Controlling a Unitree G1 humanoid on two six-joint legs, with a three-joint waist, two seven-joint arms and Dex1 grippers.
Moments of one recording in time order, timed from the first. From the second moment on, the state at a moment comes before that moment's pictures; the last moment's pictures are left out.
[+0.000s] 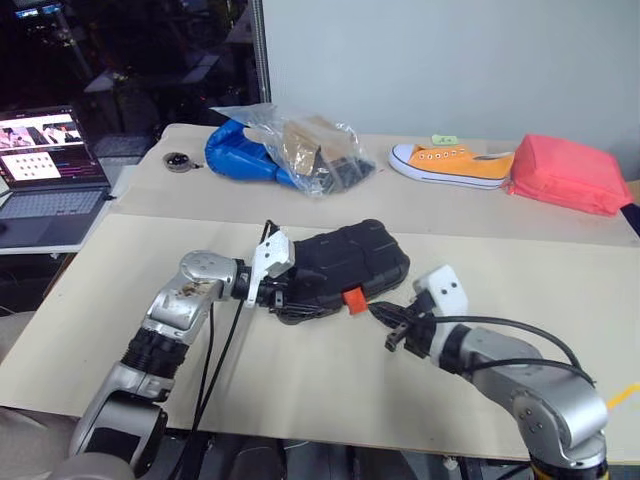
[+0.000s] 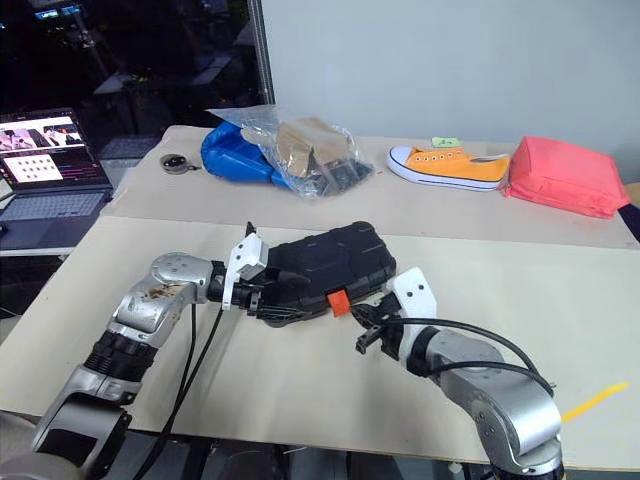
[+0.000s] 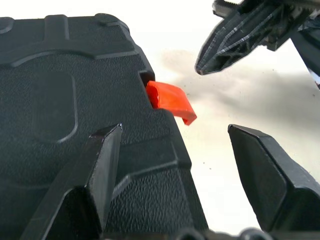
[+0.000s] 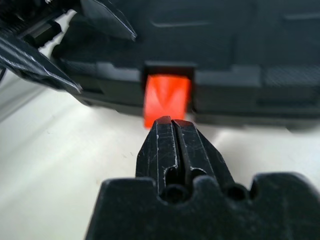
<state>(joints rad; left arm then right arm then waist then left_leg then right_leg) -0.59 0.52 -0.24 0.11 -0.29 0.37 -1.26 -0.13 -0.41 0.01 -0.73 0.54 1.11 0.34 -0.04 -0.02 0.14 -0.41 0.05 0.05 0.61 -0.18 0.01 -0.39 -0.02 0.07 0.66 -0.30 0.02</state>
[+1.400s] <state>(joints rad) -0.54 0.54 -0.23 0.04 -0.30 0.40 -1.20 -0.31 -0.40 0.14 -0.54 0.48 1.18 0.33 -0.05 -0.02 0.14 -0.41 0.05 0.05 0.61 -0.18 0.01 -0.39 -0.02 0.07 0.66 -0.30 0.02</state>
